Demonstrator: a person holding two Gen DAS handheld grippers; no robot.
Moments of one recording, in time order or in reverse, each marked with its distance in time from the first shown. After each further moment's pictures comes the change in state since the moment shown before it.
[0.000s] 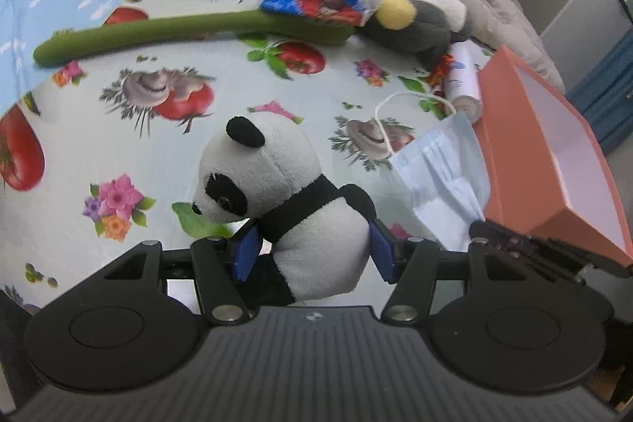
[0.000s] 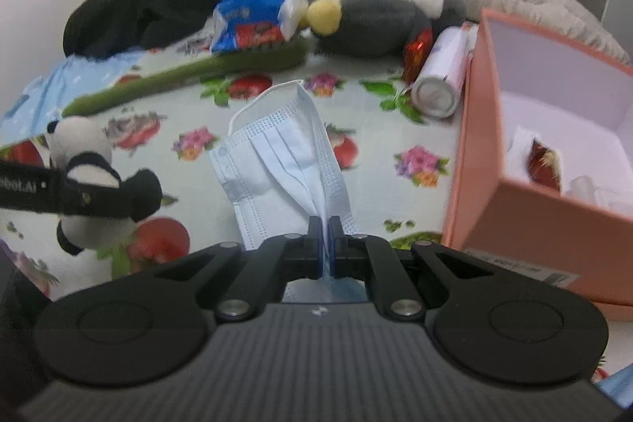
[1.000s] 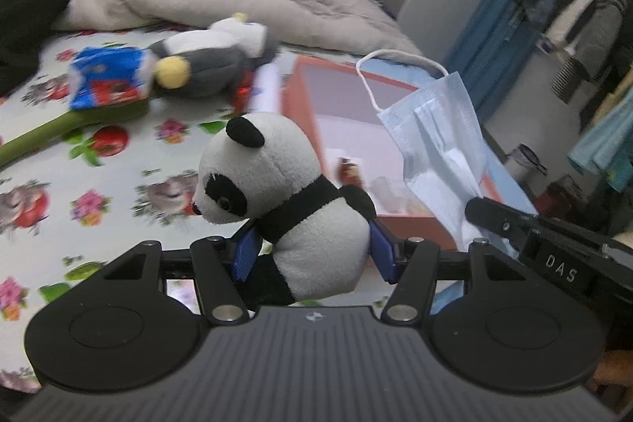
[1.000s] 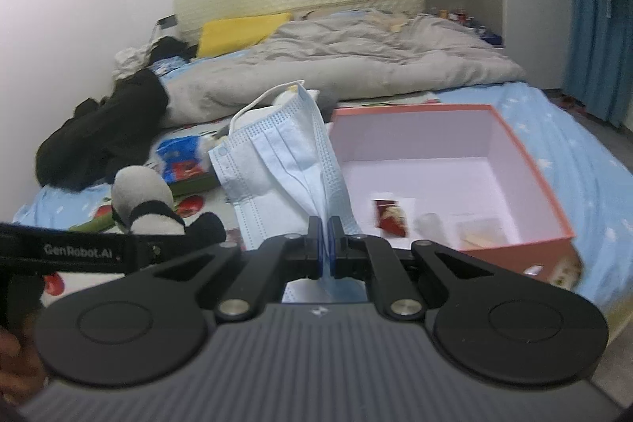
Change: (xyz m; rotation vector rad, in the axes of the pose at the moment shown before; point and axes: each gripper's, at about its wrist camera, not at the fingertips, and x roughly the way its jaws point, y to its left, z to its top) left arm -0.064 -0.172 -0.001 0.315 -0.059 -0.283; right arm -0.169 -0.079 0.012 0.235 -0.249 -0.127
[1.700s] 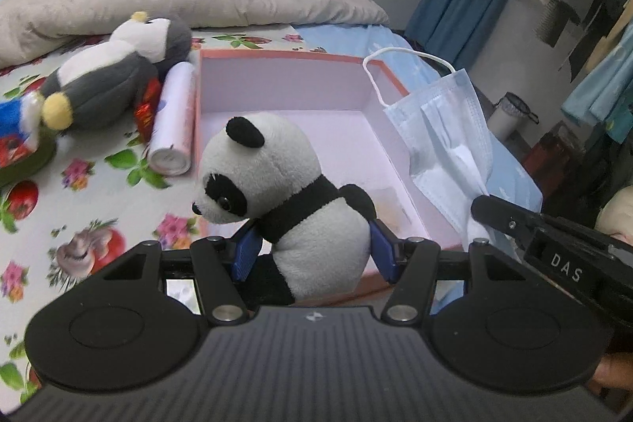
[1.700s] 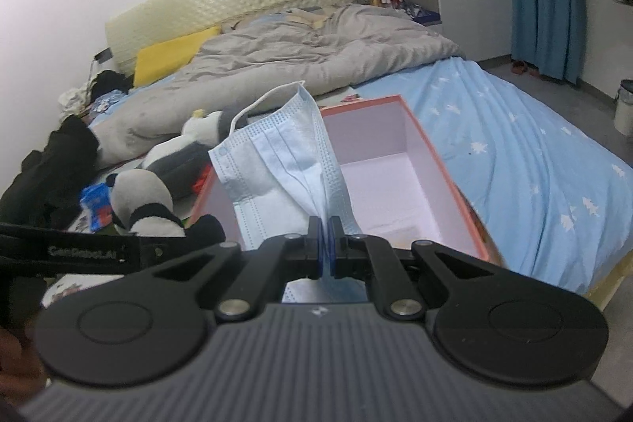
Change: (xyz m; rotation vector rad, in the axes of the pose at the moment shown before) left arm 0.124 -0.096 0.064 0.143 0.126 -0.018; right arm 0.019 -0.117 0.014 0.171 -0.009 -0.118
